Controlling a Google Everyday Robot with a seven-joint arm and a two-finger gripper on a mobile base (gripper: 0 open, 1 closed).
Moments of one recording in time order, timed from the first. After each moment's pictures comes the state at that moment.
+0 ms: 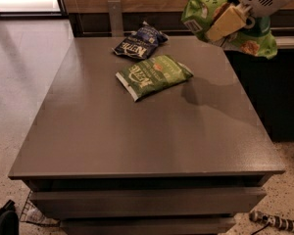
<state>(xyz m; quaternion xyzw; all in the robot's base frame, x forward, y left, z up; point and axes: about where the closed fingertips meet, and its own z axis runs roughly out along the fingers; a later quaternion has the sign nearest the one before) 0.606 -0.175 1.012 -0.46 0.82 0.06 0.34</state>
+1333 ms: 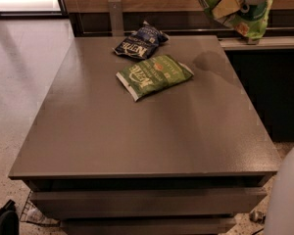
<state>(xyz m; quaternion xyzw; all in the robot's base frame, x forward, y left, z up) 0.748 -0.238 1.006 -0.34 0.84 0.00 0.42</state>
